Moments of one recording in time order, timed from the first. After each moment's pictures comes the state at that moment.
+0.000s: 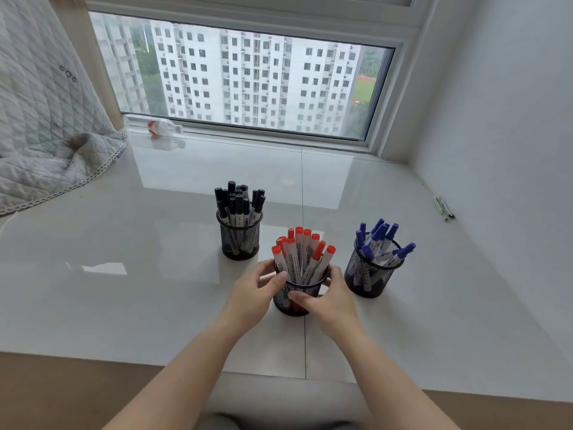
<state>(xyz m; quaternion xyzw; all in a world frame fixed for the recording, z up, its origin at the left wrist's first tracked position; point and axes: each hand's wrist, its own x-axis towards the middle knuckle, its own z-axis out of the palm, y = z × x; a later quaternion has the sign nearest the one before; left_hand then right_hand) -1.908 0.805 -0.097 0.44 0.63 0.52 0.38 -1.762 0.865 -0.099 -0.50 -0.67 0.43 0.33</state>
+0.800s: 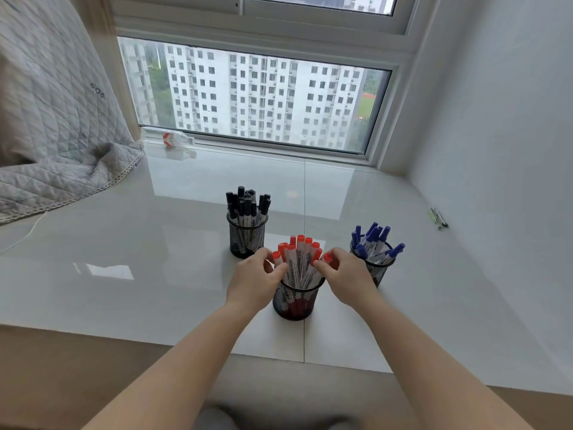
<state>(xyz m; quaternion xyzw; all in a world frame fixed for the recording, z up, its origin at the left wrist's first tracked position) -1.897 0.791 -0.059 0.47 0.76 0.43 0.16 -1.741 0.873 -0.037 -0.48 -0.80 0.27 0.24</state>
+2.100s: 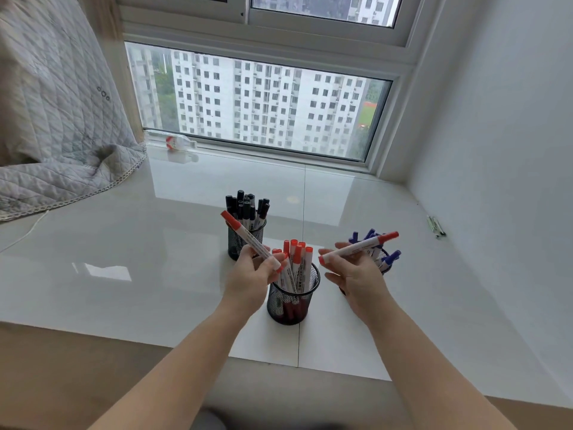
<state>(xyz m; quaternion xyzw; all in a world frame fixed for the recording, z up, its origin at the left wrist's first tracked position) -1.886 0.781 -0.041 0.32 0.54 0.68 0.38 -1.731 0.869 -0.021 -0.37 -0.51 0.66 0.40</state>
